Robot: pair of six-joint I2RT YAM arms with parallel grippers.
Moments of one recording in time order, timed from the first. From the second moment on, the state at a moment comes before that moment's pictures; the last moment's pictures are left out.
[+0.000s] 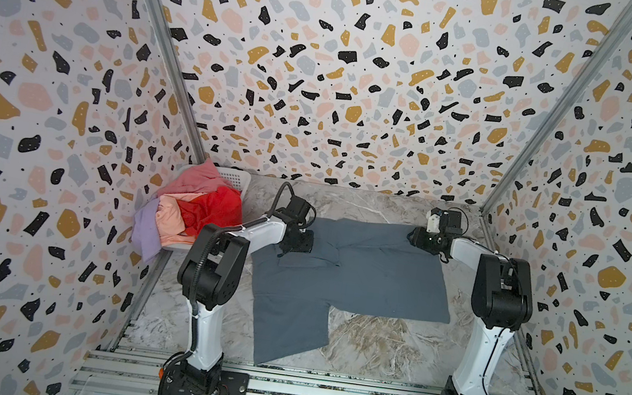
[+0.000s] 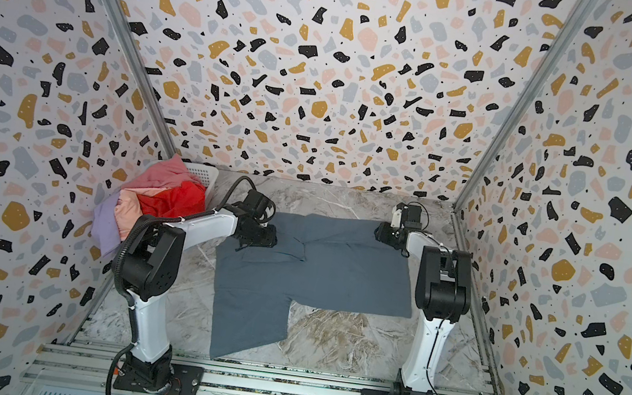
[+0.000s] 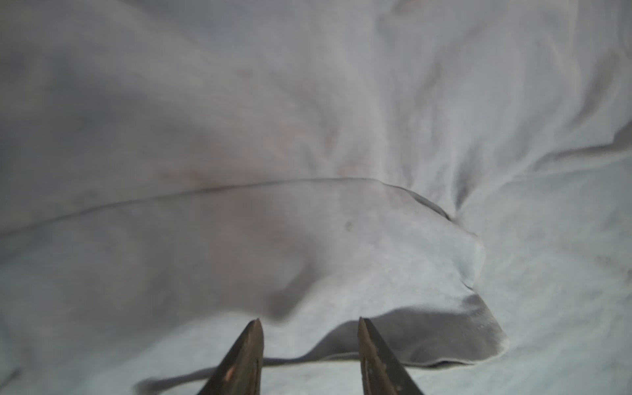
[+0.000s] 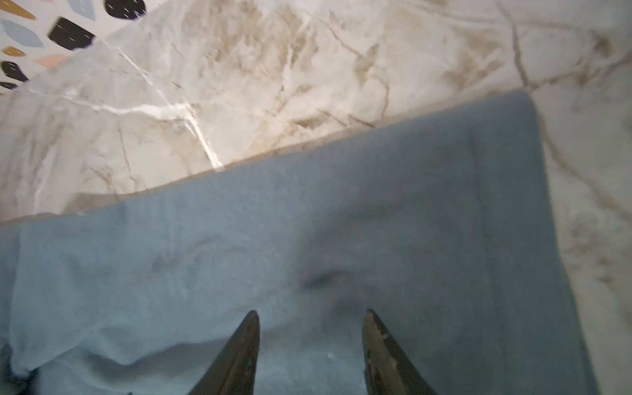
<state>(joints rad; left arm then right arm) -0.40 1.97 1.35 -0.49 0.15 -0.32 0.04 2.10 1.39 -0.18 -0.30 0.24</state>
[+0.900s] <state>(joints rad) -0.56 1.93 1.31 -0.72 0.18 -0.19 0.00 2.08 1.35 -0.17 -0.27 0.23</state>
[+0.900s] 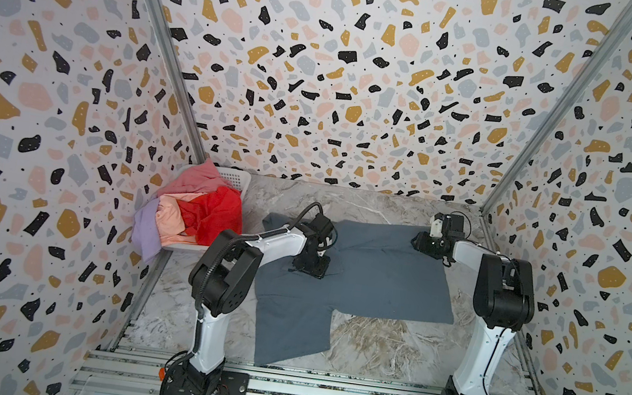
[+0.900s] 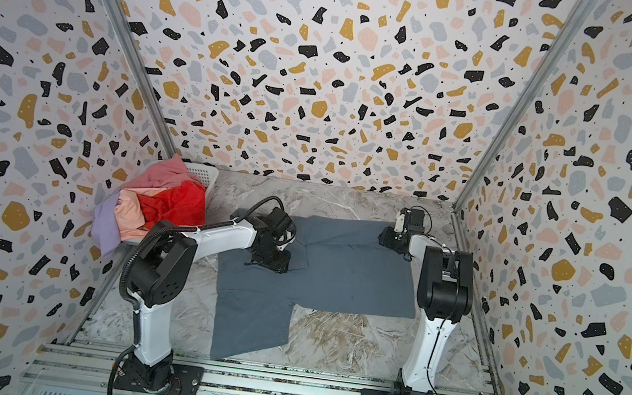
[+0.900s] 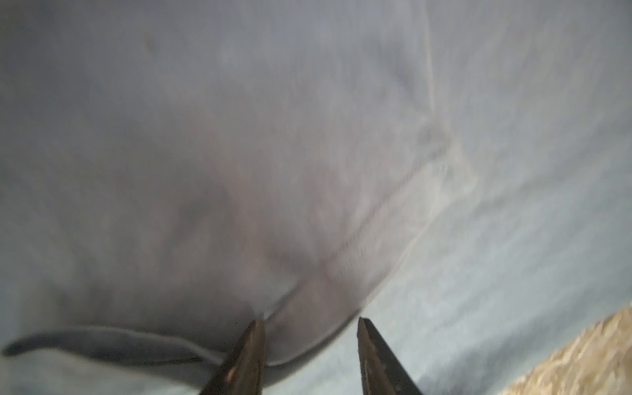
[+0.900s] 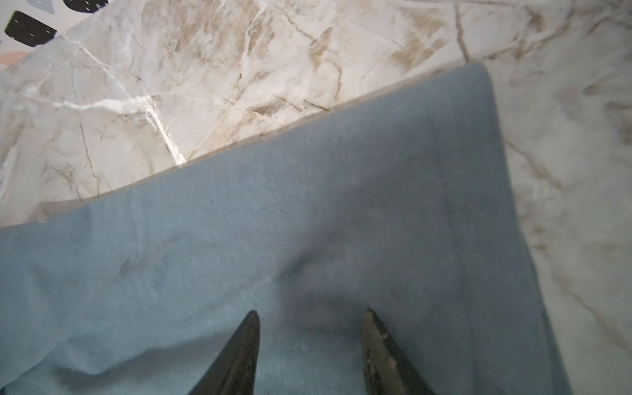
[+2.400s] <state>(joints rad) -0.16 2.37 1.86 -0.42 0.15 -0.50 0.02 2.25 1.60 -0.18 -0.25 0.40</state>
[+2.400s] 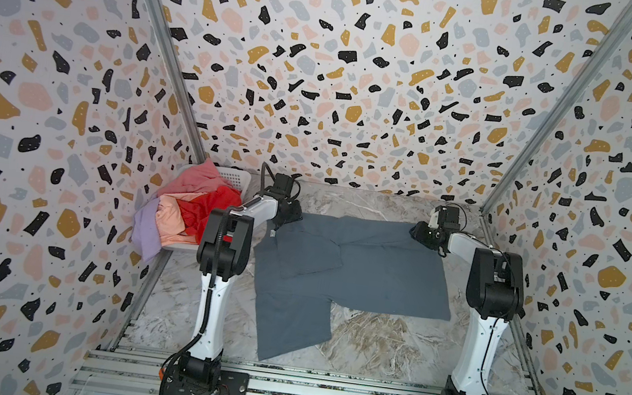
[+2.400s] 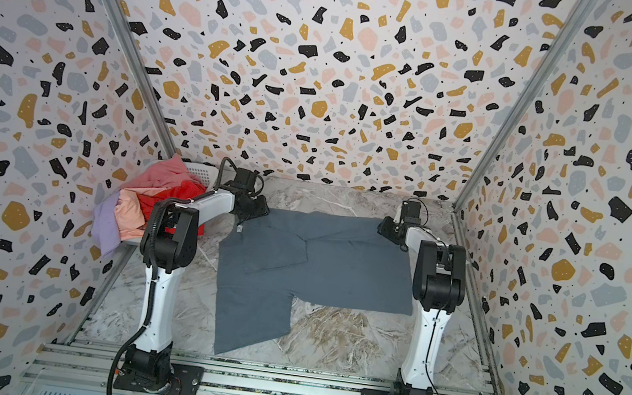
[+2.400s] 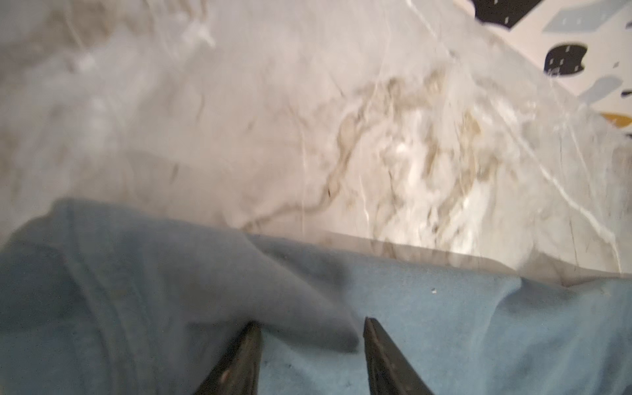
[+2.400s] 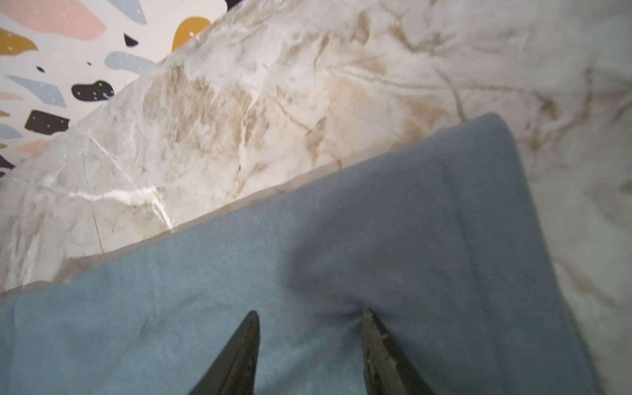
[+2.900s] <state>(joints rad) -0.09 2.65 2.26 -0.32 0.23 -0.62 -0.02 2.49 1.96 -0.18 -0.37 0.48</state>
